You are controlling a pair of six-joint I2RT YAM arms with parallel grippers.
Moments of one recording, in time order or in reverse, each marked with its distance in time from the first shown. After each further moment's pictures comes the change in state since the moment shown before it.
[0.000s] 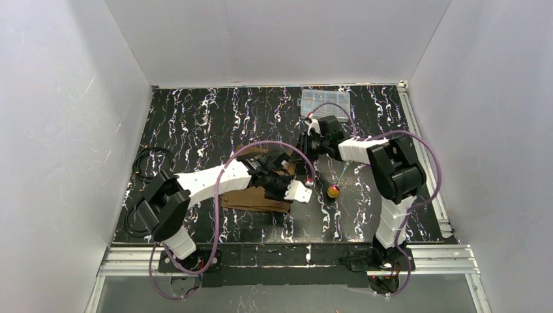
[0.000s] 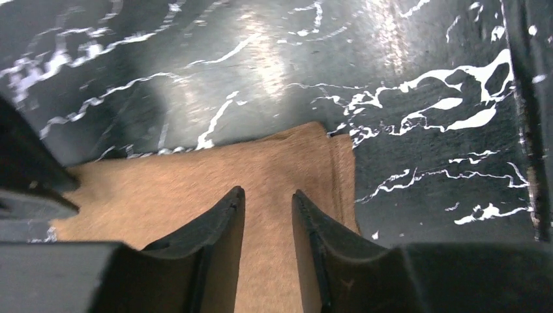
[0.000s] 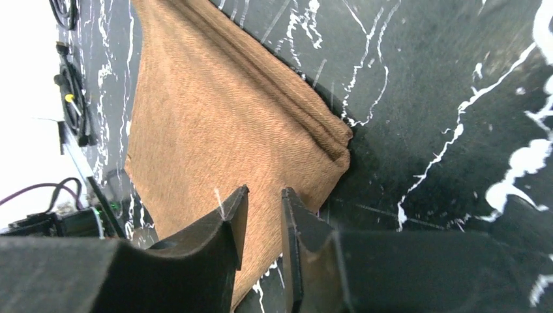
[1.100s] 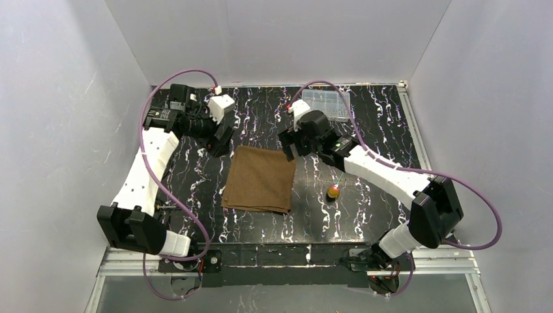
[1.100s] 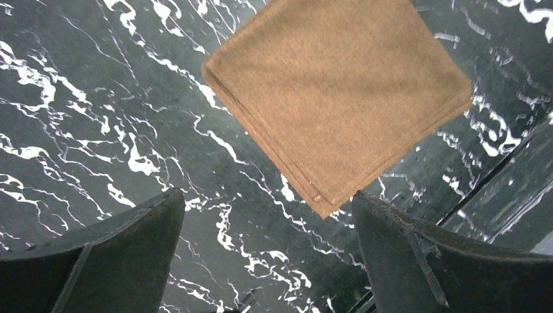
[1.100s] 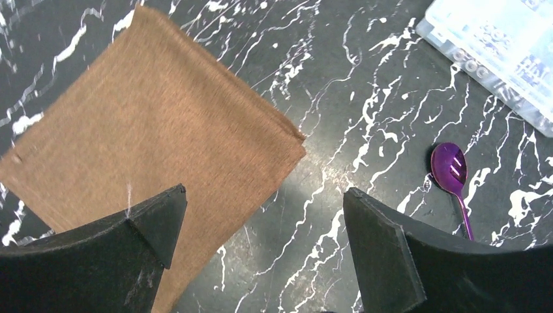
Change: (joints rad) left arm 0.718 -0.229 0.453 -0.528 0.039 -0.499; right arm 0.296 -0.456 0.116 -0.409 0.737 -0.412
